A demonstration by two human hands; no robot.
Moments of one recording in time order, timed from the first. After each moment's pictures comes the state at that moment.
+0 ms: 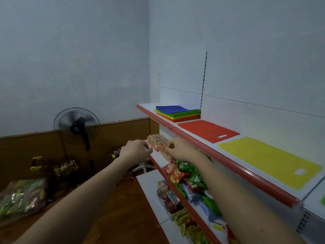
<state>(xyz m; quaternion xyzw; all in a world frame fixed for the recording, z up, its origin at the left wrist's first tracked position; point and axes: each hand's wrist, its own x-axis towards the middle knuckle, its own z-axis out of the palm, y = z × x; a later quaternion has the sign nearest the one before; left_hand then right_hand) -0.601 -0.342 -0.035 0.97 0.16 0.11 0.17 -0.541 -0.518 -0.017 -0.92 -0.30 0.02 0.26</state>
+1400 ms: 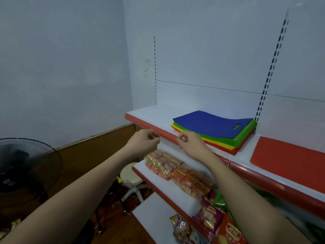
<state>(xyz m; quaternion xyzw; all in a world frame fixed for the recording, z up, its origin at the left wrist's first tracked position) -0.124 0.031 -0.038 0.93 -0.10 0.11 0.34 -0.108 -0.175 -0.050 -0.91 -0.14 -0.09 0.37</state>
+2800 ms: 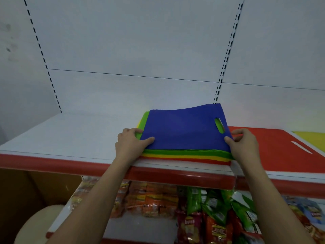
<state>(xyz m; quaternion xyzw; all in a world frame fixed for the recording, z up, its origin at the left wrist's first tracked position) 0.169 -0.056 -0.099 0.89 -0.22 0.04 0.40 -0.035 -0.305 -0.081 -0.75 0.40 -0.40 0.34</state>
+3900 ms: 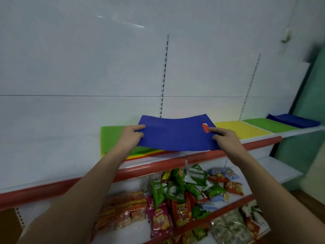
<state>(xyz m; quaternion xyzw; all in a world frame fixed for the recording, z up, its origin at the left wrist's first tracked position) 0.097 -0.065 -0.022 0.67 -0.41 -0.21 0.59 -0.183 -0.193 -0.011 -0.70 0.44 -0.42 0.37</state>
